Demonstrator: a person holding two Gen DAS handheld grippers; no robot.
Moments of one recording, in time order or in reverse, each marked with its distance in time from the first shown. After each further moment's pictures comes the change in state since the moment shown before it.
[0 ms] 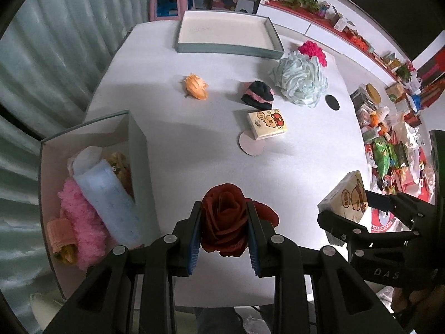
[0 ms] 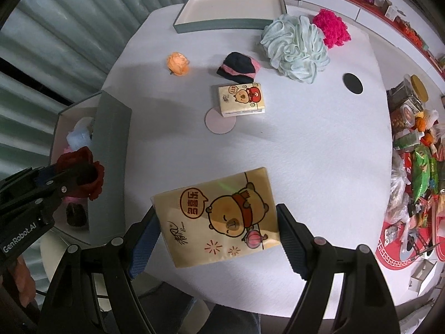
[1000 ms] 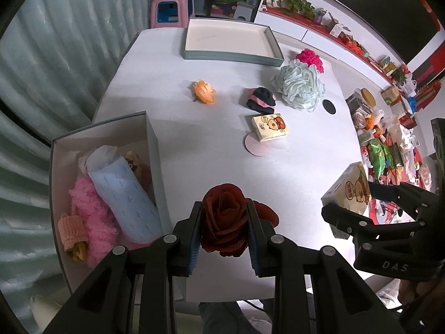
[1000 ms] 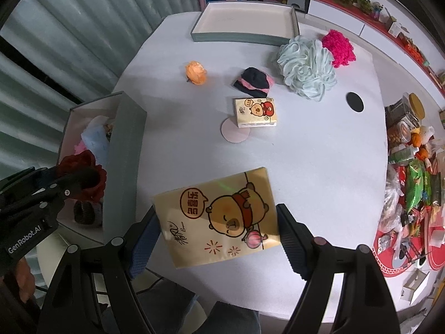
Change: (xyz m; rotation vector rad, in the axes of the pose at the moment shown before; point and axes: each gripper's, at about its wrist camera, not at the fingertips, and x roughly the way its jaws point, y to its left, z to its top) left arm -0.019 0.018 -0.010 0.011 -0.030 -0.019; right arm -0.023 0.034 0.000 -0.052 -0.035 -0.028
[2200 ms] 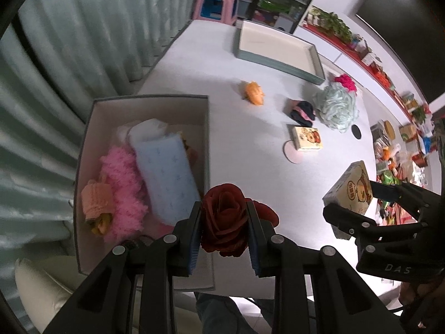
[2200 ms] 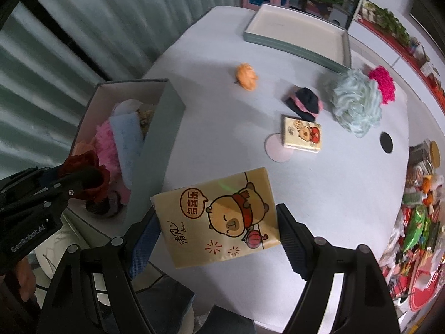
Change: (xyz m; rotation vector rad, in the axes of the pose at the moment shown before) left arm -0.013 0.066 -0.023 -0.211 -0.022 0.048; right arm 0.012 0.069 0.023 -0.198 0.032 0.031
